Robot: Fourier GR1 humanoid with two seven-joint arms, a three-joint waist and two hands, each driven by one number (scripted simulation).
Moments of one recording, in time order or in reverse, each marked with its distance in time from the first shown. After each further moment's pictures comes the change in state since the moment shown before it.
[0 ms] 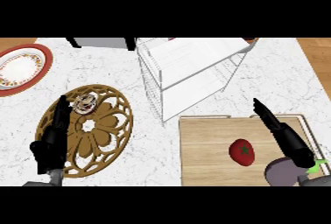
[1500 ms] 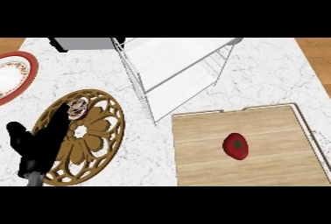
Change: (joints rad) left arm 0.033 0.082 0.055 -0.038 0.231 -0.226 0.304; right arm 0.872 0.025 -0.094 -0.887 0.329 -0.724 0.606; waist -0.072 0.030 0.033
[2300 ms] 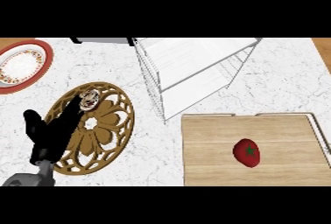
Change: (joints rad) left arm -0.090 -0.017 -0.031 0.046 -0.018 -0.044 0.026; right arm -0.203 -0.162 -0.072 -0.046 0.178 0.106 0.683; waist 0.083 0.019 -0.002
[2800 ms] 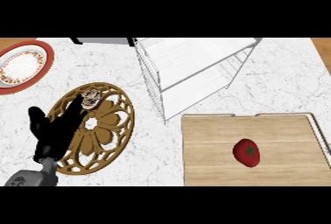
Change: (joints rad) left arm -0.020 -0.017 0.002 0.022 -0.004 0.003 0.017; right arm -0.217 0.054 0.111 0.095 0.166 0.127 0.158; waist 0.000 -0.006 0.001
